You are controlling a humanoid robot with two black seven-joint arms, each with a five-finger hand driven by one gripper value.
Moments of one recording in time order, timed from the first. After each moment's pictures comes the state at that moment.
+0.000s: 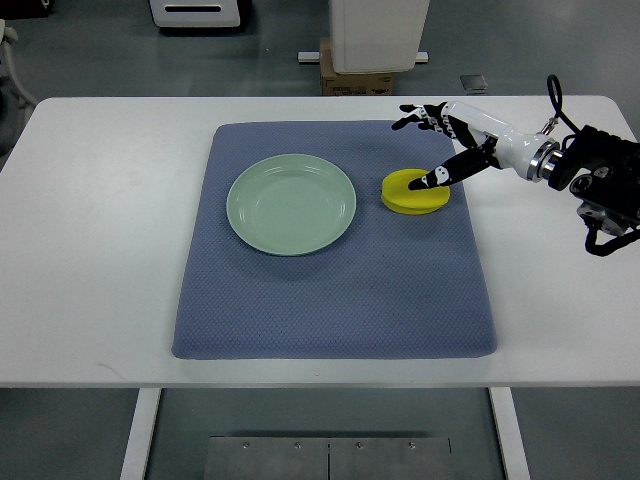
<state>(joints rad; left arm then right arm) -0.04 0.00 -0.10 -0.20 0.13 0.00 -0.01 1.25 -0.36 -0.30 0.72 -0.39 0.16 0.60</state>
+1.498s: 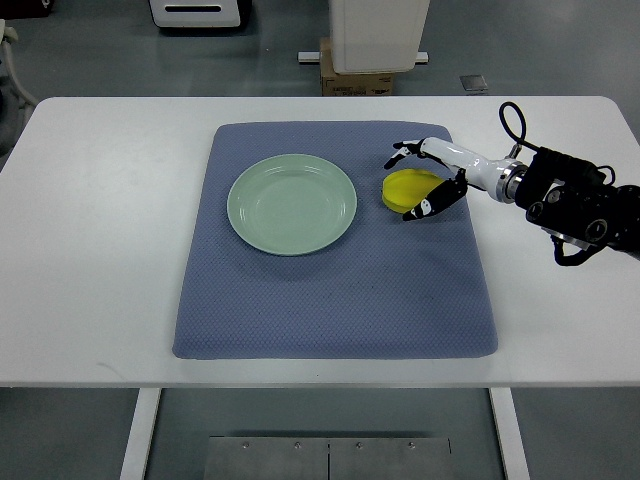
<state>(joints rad) -0.04 0.00 -0.10 -0.20 0.13 0.00 -0.01 1.28 -0.24 -0.52 0.70 -0.39 -0.04 0.45</state>
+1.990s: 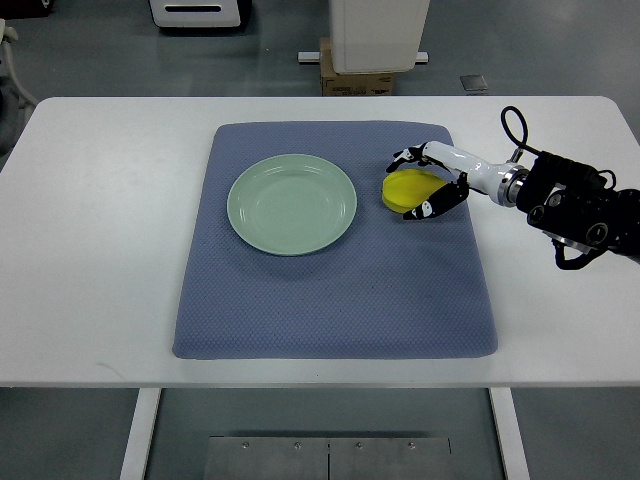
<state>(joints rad) -0.04 0.00 -0.10 -0.20 0.13 0.00 -0.01 1.27 -0.24 -0.51 0.69 -0.39 -0.04 0.45</state>
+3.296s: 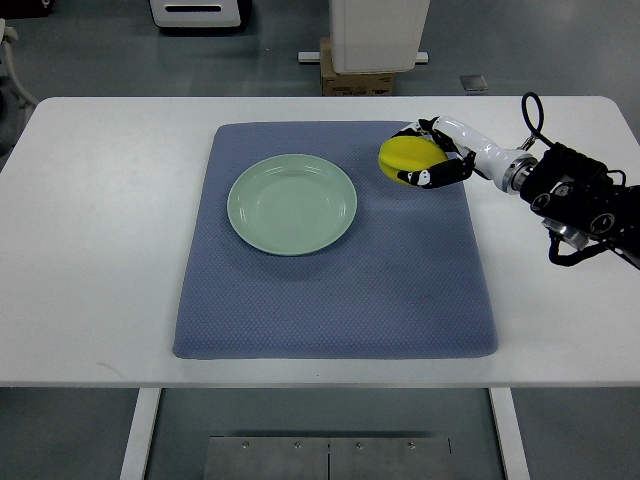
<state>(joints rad) -0.04 0.00 -0.10 -0.20 0.13 0.00 -0.01 1.23 -0.25 -0.39 0.66 -0.32 -0.04 0.48</state>
